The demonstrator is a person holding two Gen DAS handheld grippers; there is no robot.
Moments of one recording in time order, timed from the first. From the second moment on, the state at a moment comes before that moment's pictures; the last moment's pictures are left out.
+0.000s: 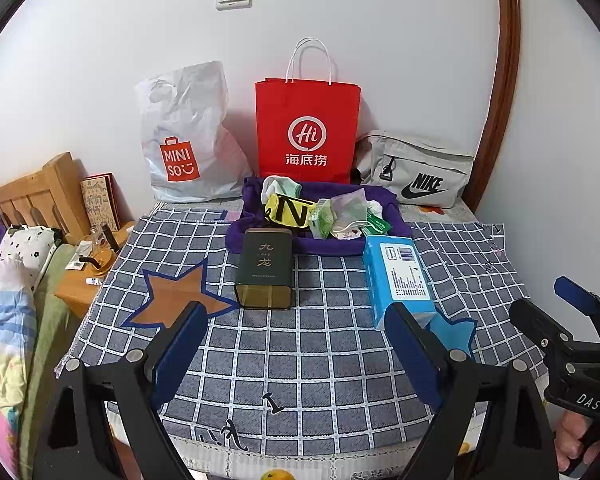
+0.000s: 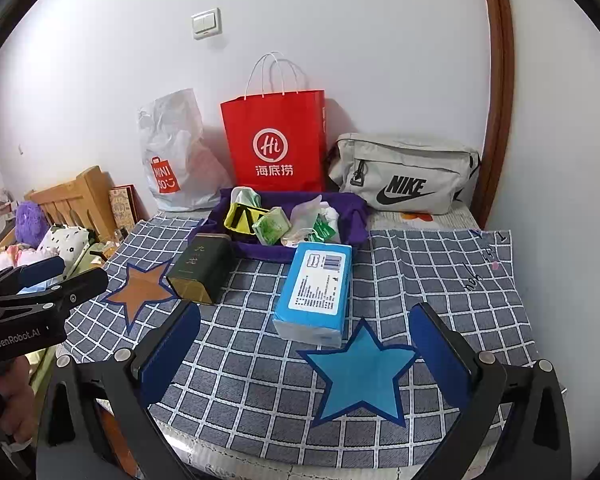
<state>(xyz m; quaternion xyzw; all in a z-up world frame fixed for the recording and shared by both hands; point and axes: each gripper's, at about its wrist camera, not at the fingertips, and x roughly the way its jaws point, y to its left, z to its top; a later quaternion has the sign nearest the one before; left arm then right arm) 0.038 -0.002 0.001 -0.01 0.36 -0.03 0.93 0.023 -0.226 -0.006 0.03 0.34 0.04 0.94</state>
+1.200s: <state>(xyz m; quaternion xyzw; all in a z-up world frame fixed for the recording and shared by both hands) 0.033 -0.001 -0.004 -0.01 0.37 -0.03 0.93 0.013 -0.227 -0.004 0.03 0.34 0.04 0.94</state>
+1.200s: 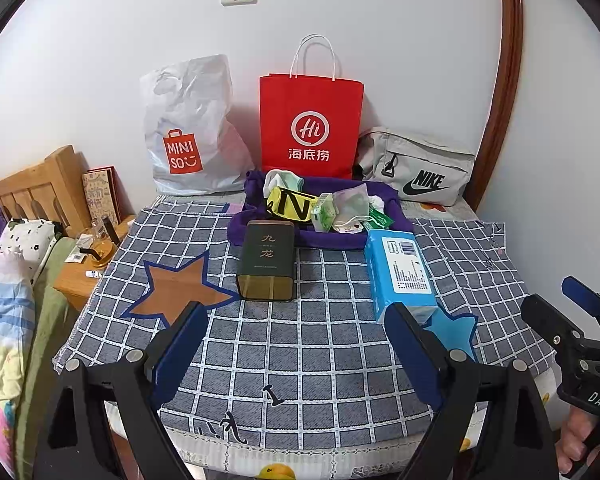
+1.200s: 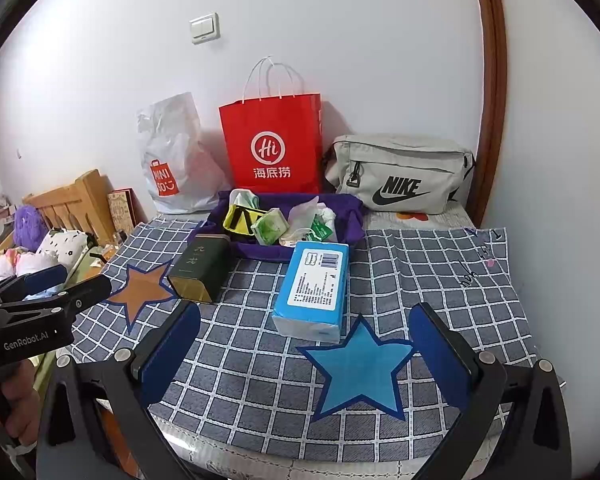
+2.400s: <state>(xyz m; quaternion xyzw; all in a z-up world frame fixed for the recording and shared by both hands) 0.031 -0.001 -0.004 -0.01 0.37 -0.03 0.93 0.010 -0.226 0.000 0.03 0.34 0.04 0.94</state>
